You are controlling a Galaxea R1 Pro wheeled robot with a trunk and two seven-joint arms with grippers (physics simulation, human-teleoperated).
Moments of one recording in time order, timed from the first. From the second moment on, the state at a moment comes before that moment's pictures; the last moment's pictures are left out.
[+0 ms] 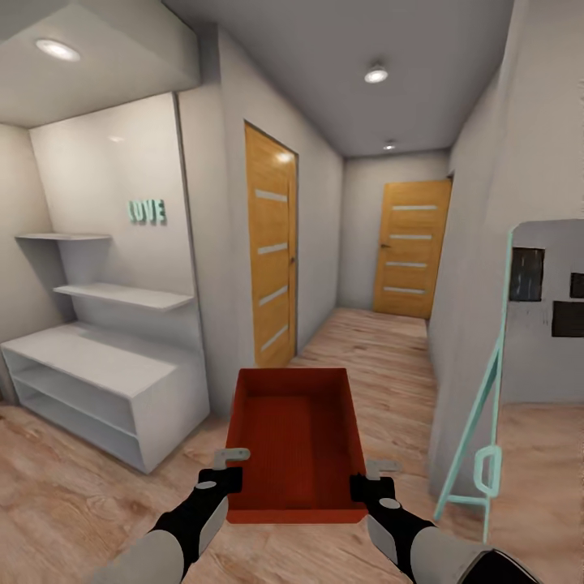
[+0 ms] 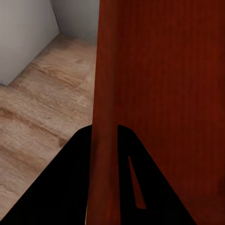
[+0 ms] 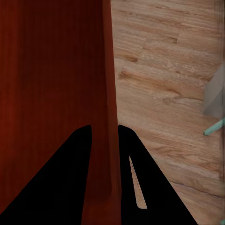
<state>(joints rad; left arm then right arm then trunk) -0.64 -0.15 0.02 -0.30 -0.03 0.06 0.20 -0.71 0.10 0.56 -0.03 -0.55 -0.22 -0.17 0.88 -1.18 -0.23</state>
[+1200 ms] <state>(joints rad) -0.64 -0.15 0.04 -0.30 -0.04 0.06 0.20 -0.71 0.10 0.56 -0.03 -0.55 -0.22 -0.17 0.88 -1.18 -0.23</state>
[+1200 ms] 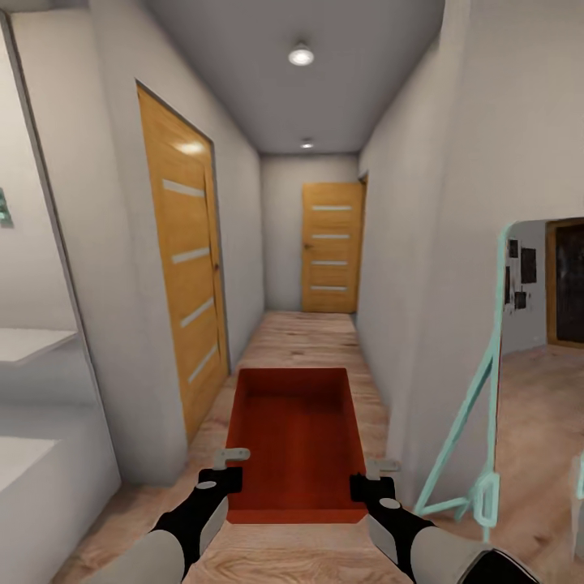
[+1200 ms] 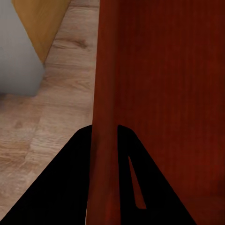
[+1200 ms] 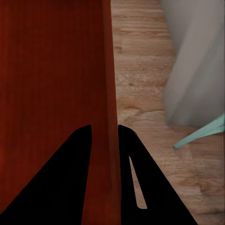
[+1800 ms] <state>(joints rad) -0.64 -0.15 0.02 -0.30 -0.03 0.06 0.20 -0.71 0.10 0.56 -0.03 -0.55 -0.22 -0.17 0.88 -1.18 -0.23</state>
